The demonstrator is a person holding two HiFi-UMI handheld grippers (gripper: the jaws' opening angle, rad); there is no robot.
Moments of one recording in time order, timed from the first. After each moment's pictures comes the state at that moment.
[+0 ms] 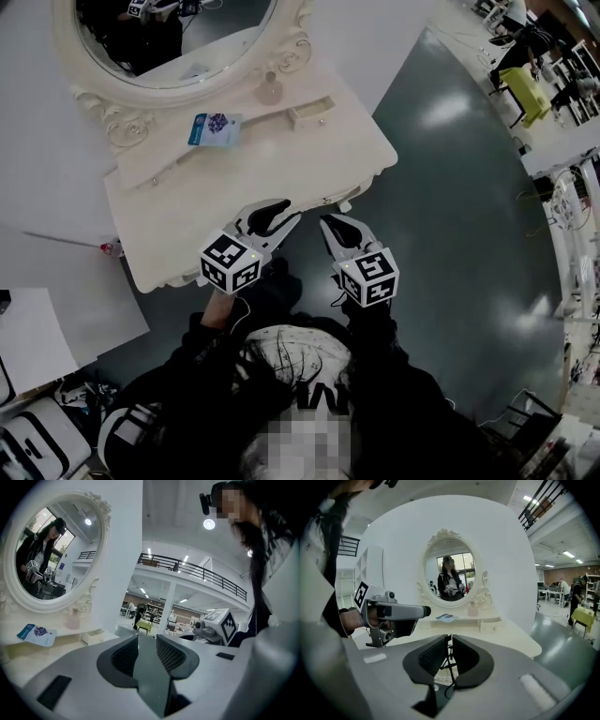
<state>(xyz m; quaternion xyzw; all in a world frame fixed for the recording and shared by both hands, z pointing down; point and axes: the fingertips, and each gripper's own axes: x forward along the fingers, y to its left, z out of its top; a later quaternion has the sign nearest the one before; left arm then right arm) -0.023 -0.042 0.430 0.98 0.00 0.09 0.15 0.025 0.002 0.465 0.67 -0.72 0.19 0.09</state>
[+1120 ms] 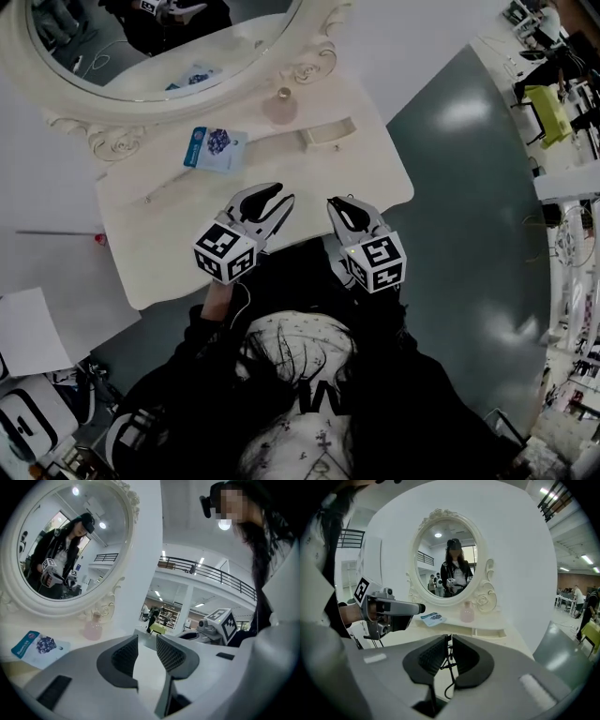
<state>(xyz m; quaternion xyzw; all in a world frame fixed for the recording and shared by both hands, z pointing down) 0.036 -0.188 0.455 0.98 -0.08 0.08 0.18 0.111 -0.136 0.484 0.63 -0.74 0.18 0.15</state>
